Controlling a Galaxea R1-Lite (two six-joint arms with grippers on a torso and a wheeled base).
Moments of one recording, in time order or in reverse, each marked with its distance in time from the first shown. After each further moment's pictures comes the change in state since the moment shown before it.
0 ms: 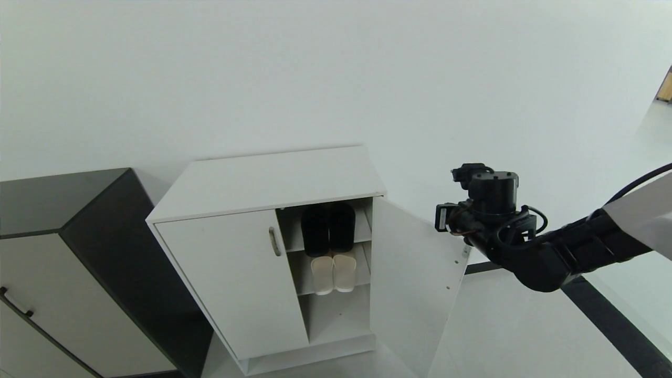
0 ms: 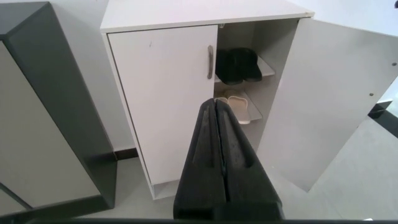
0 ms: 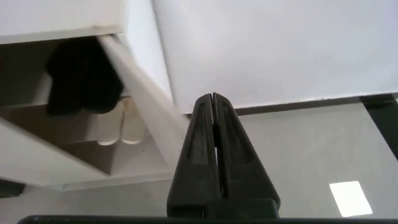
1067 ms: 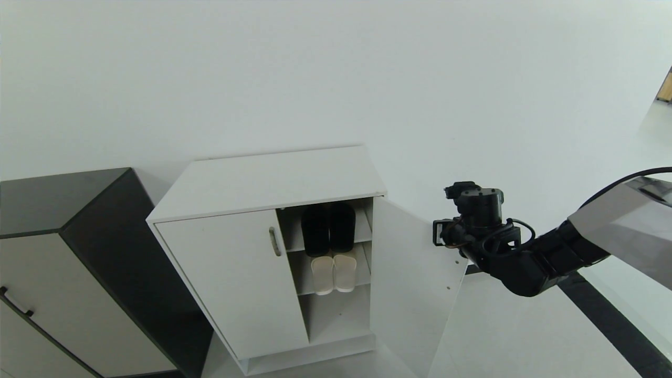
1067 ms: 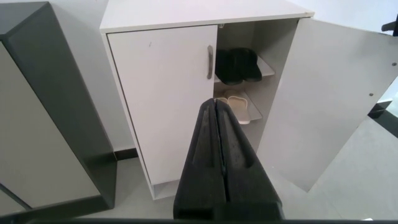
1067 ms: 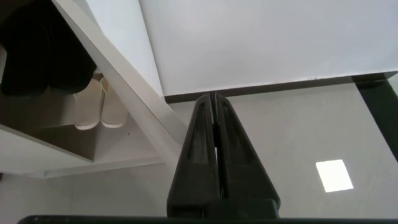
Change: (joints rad) left arm 0.000 0.000 0.000 0.000 0.001 0.000; right arm -0.024 0.097 -0.013 0.003 0.000 -0.001
